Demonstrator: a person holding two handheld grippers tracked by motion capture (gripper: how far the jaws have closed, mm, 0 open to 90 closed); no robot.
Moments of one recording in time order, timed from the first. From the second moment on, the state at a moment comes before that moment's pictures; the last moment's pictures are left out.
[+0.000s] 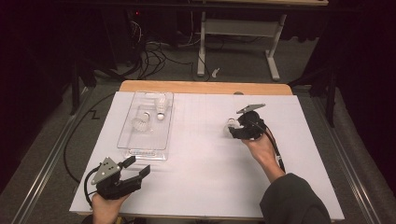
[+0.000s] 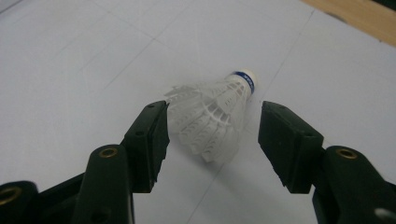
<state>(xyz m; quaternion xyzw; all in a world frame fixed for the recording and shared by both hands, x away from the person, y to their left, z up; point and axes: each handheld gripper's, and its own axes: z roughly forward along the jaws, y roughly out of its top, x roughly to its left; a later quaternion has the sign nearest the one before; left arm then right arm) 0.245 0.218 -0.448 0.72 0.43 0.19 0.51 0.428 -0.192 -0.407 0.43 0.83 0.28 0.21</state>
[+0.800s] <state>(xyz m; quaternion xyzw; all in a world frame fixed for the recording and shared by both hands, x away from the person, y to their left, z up) 0.245 0.217 -0.449 0.72 0.43 0.19 0.51 0.450 -0.193 -0.423 0.47 0.83 0.22 0.18</state>
